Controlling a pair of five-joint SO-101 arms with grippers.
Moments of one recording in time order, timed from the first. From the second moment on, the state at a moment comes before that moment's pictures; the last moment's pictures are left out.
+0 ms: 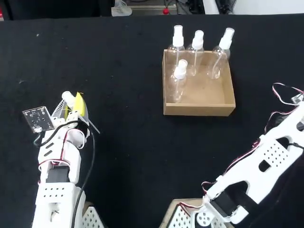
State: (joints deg) left arm -7.8 -77.1 95.4 -1.0 16.0; right arm 49.5 78.7 -88.0 77.5 -18.9
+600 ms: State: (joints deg) left arm -7.8 -77.1 95.4 -1.0 16.0; right arm 51.4 78.5 -92.4 81.5 -18.3
